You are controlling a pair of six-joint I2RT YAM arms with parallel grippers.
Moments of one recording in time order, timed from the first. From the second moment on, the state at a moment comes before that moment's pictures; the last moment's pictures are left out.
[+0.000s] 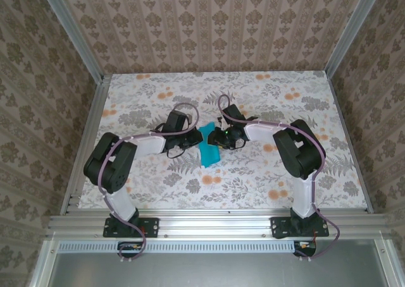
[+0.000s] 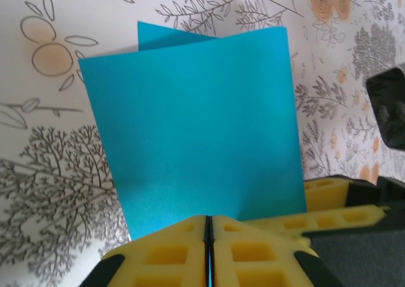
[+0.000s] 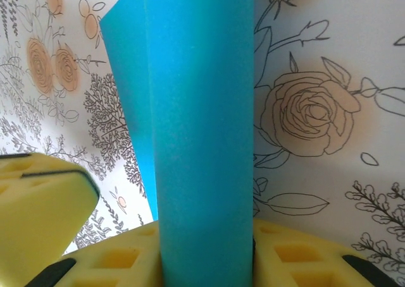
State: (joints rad) left arm -0.56 1.77 0.90 0.04 0.36 -0.80; right arm 0.51 1.98 1.20 -0.27 -0.44 0.71
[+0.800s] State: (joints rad) left arm -0.61 1.90 1.09 -0.20 0.26 -0.74; right arm 0.51 1.88 1.21 -0.42 -0.38 0.70
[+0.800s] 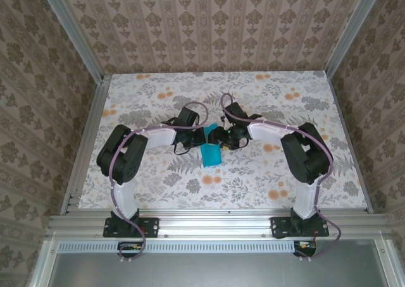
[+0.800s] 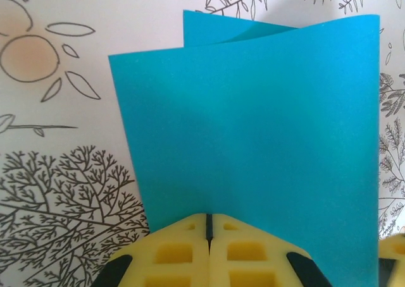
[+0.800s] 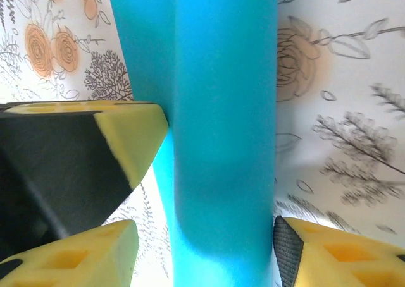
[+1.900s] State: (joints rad) left arm -0.61 1.85 1.12 -0.25 0.27 -0.74; right arm 0.51 2.02 1.34 -0.51 -0.21 0.46
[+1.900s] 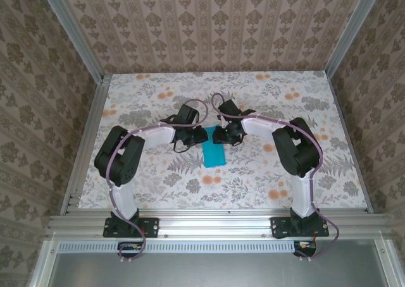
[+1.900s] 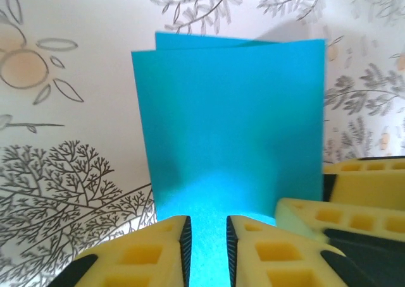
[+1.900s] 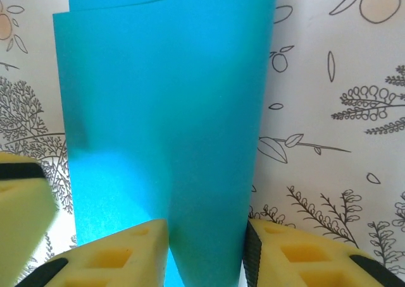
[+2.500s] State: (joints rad) left arm -0.56 1.76 1.05 -0.25 0.24 -0.77; right arm 0.51 2.00 1.29 -0.44 -0.19 0.56
